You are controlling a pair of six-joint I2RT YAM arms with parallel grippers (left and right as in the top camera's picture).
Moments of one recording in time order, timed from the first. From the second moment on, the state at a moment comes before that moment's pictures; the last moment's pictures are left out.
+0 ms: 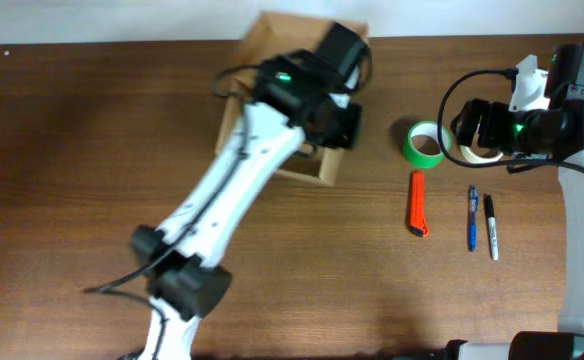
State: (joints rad) left arm -0.67 2.14 2.35 -1.38 0.09 -0.36; right arm -0.20 1.54 1.64 -1.18 -0.23 0.05
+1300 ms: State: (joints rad) left arm -0.78 2.48 2.35 -1.21 -0.03 -0.29; right arm -0.20 1.54 1.64 -1.19 -0.23 0.06
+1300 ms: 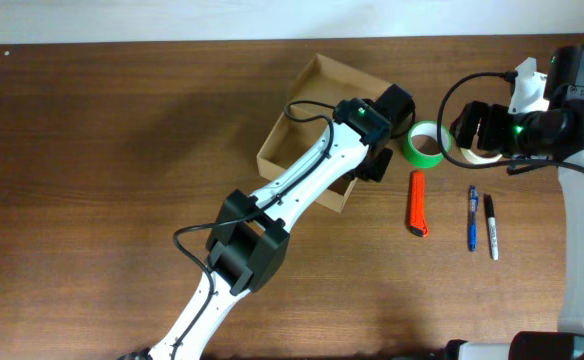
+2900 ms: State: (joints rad) left arm 0.03 2.16 3.06 -1.68 -0.20 -0.09; right arm -0.20 1.54 1.66 -1.23 -0.17 0.06
